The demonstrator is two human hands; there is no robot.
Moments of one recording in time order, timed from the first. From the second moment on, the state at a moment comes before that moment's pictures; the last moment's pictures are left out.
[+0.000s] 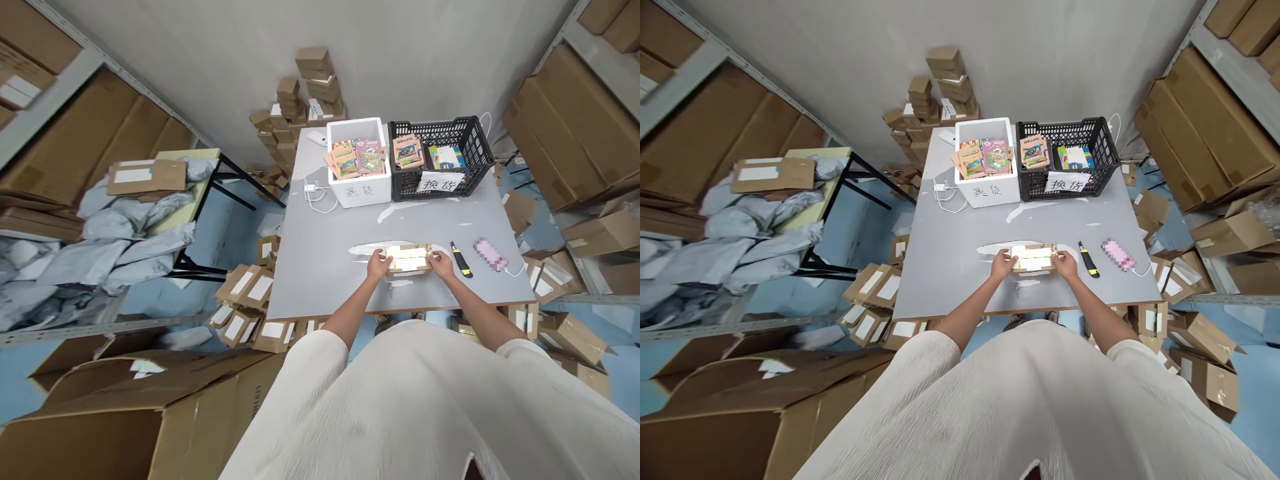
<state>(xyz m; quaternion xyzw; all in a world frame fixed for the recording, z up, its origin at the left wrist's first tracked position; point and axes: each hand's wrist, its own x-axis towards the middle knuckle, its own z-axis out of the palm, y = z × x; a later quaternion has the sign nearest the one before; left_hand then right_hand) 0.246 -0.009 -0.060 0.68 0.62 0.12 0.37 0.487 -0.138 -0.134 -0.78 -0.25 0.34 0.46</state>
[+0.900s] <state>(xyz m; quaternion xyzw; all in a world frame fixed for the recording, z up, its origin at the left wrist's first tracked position) 0.258 -0.020 -0.052 0.65 0.60 0.24 0.40 0.485 -0.133 -0.113 -0.74 -0.22 0.36 0.52</state>
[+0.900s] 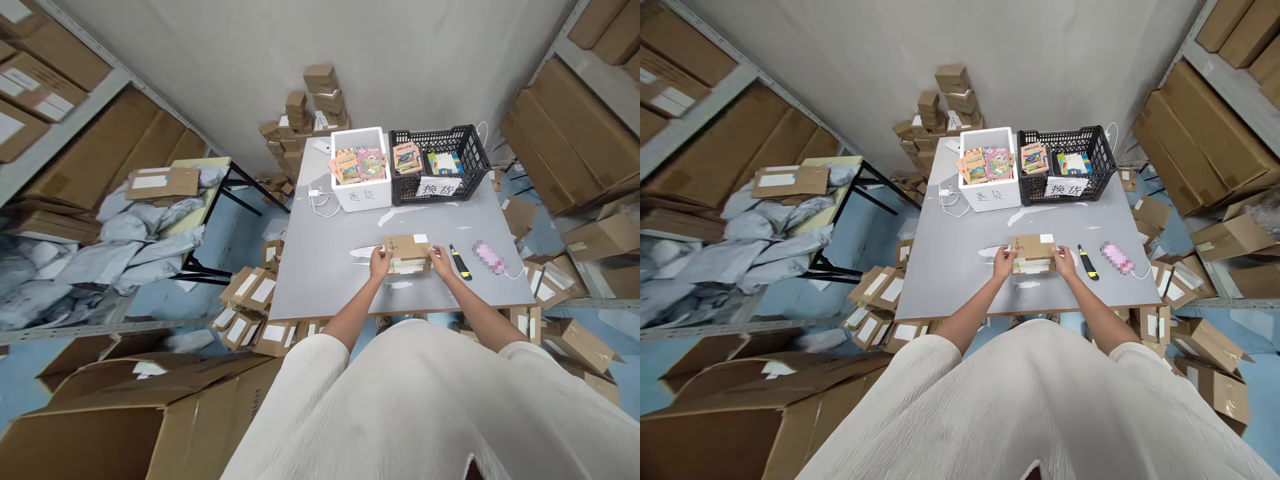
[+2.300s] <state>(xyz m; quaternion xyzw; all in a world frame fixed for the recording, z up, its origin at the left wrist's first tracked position) 0.247 -0.035 -0.092 0.64 0.61 0.22 0.41 0.478 -0.151 -0.113 -0.78 -0.24 0.37 0.44</state>
